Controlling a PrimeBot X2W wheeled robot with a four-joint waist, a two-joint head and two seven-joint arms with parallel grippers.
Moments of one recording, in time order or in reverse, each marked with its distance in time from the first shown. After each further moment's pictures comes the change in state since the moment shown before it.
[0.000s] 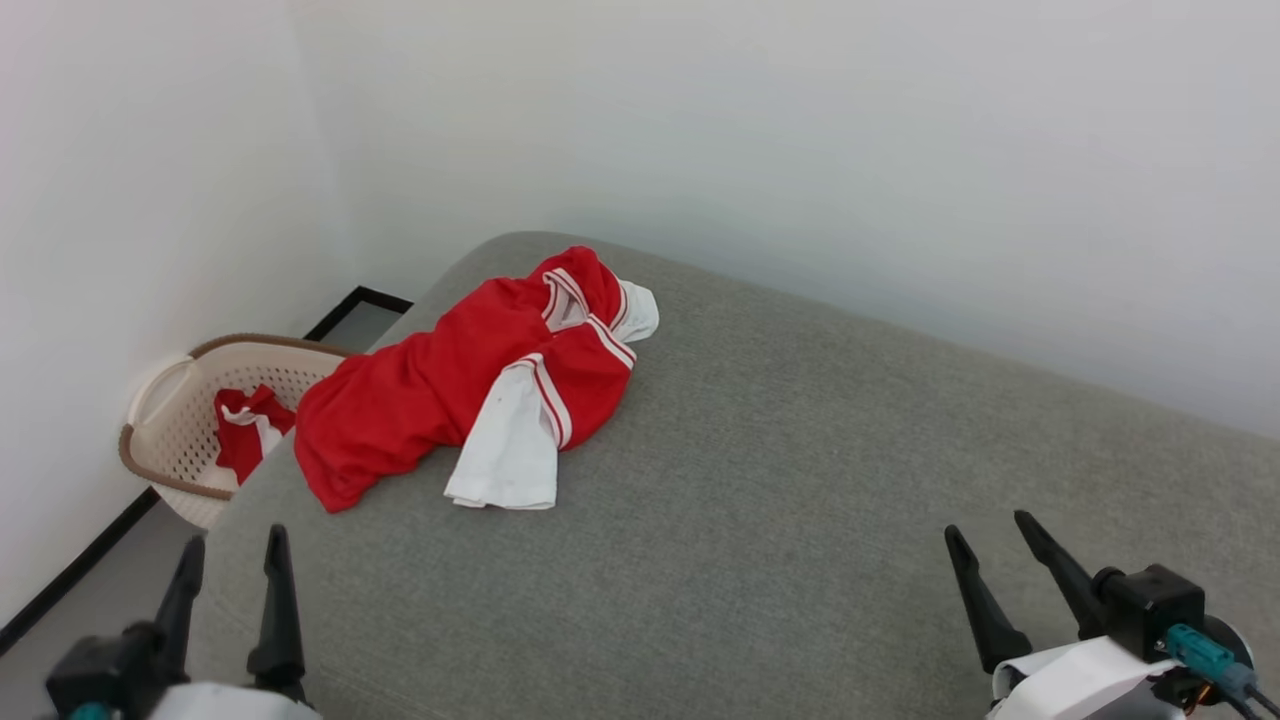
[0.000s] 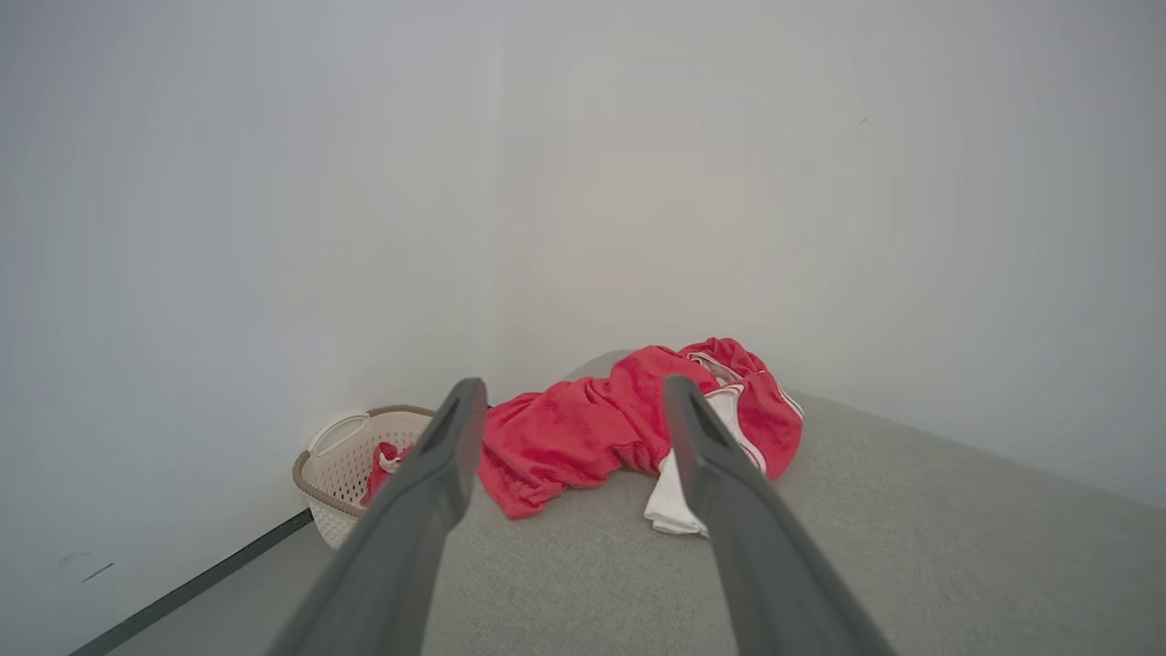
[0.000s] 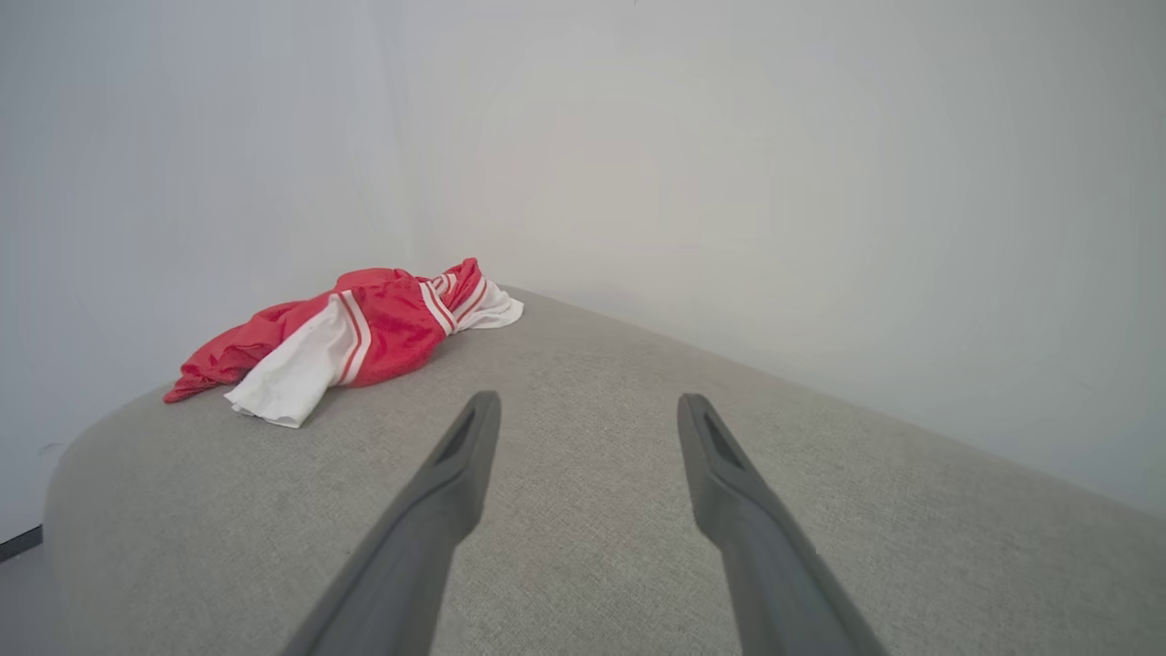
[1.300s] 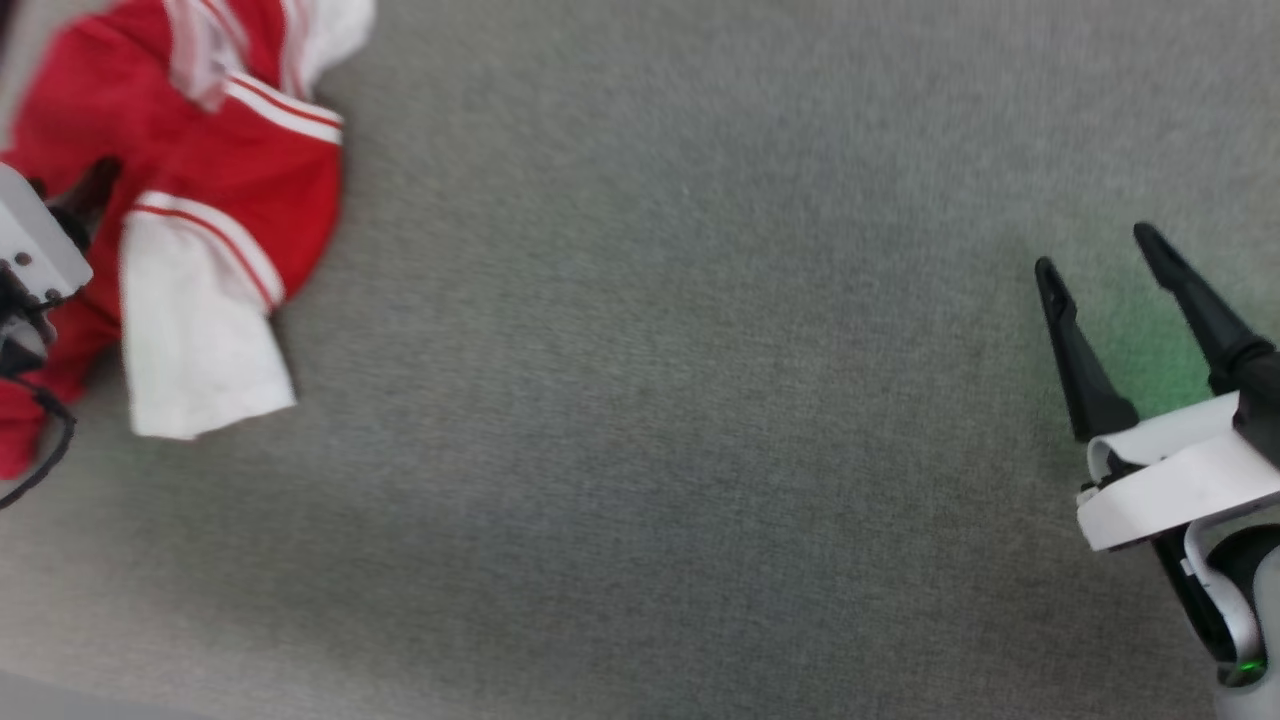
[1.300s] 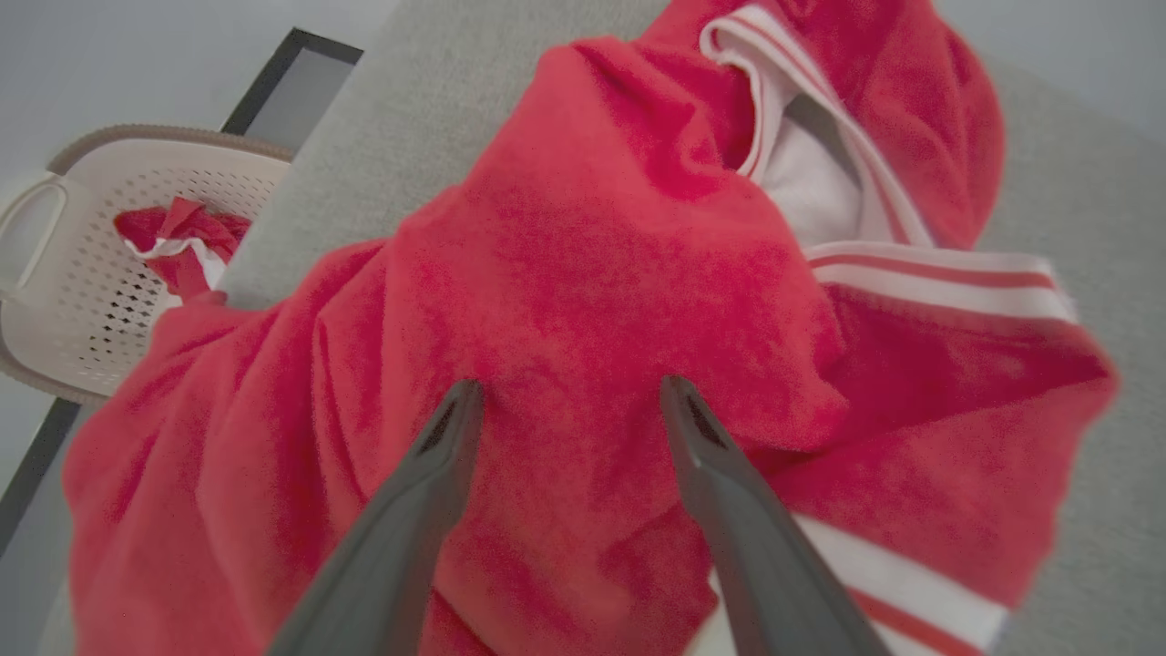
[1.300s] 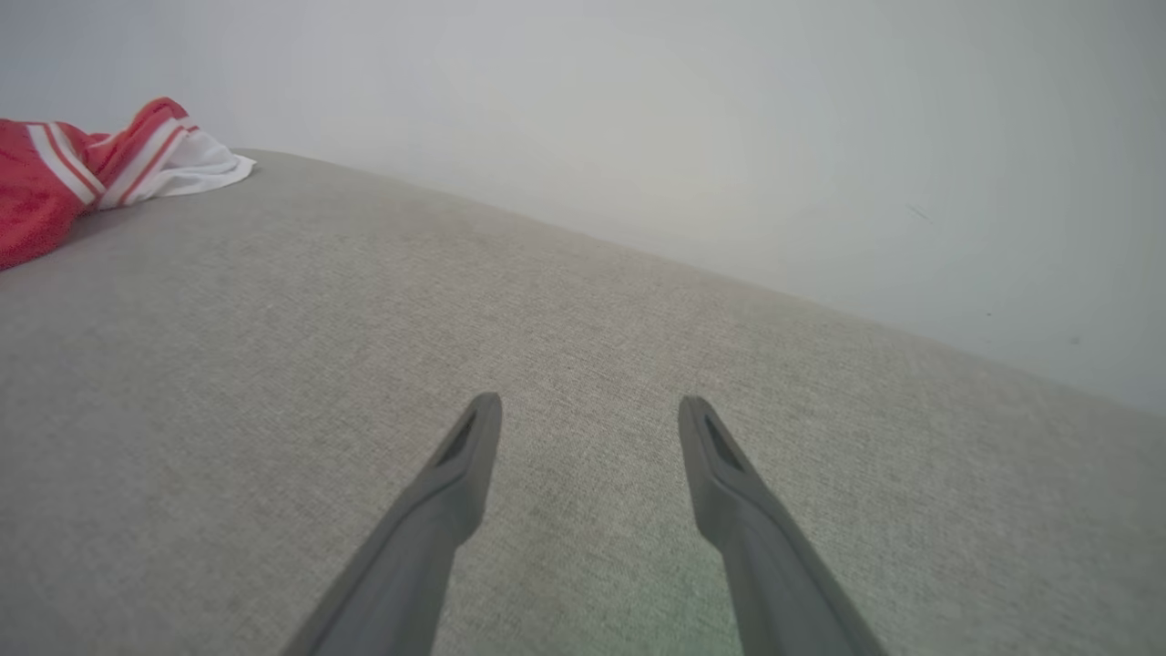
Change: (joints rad) left arm -1.055 0.409 -0.305 0.808 -0.477 -0.057 0.599; right arm -0.219 -0.085 -0.093 -0.390 -0.141 0.000 0.224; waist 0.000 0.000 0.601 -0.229
